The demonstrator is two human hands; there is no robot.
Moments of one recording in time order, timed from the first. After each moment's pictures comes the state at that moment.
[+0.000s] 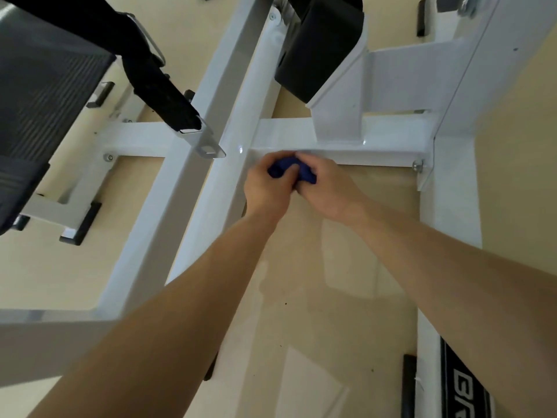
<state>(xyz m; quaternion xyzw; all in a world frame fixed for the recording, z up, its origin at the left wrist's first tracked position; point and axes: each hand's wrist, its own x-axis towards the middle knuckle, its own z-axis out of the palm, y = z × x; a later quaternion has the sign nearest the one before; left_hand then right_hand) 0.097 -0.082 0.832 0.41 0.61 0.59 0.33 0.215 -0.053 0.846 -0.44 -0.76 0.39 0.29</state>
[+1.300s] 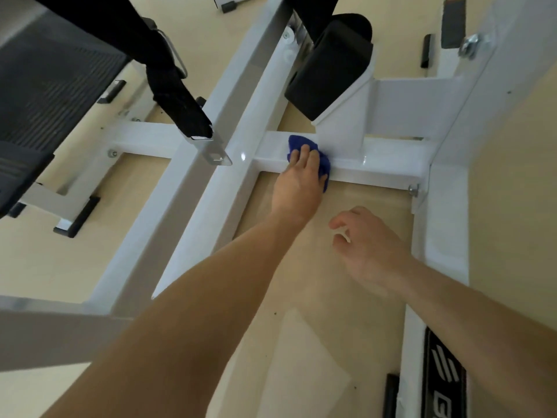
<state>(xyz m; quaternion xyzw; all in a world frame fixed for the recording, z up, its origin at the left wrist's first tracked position) 0.118 -0.040 0.803 0.69 0.67 0.25 -0.03 0.277 -0.113 0.810 -0.55 -0.78 0.26 0.14</state>
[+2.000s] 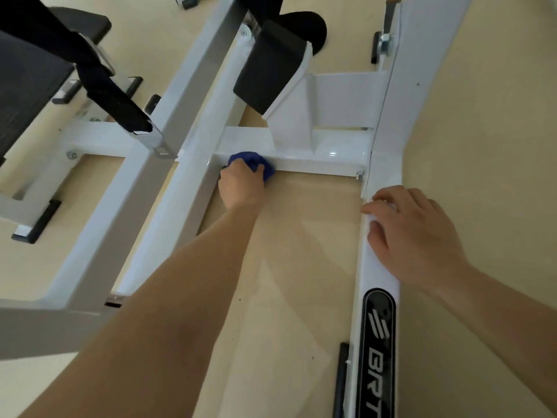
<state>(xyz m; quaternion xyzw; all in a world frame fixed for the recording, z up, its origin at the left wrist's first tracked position) 0.039 -0.033 0.806 0.42 0.84 0.34 0.06 0.327 -0.113 0.823 -0.48 -0.85 -0.08 0.21</state>
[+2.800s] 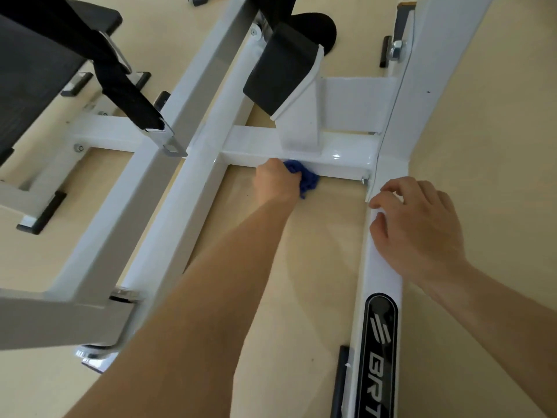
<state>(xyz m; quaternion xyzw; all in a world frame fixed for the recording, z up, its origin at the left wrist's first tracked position) 0.097 -0.028 0.811 0.44 0.80 0.36 0.18 0.322 -0.109 0.823 -0.53 -0.81 -0.11 0.24</state>
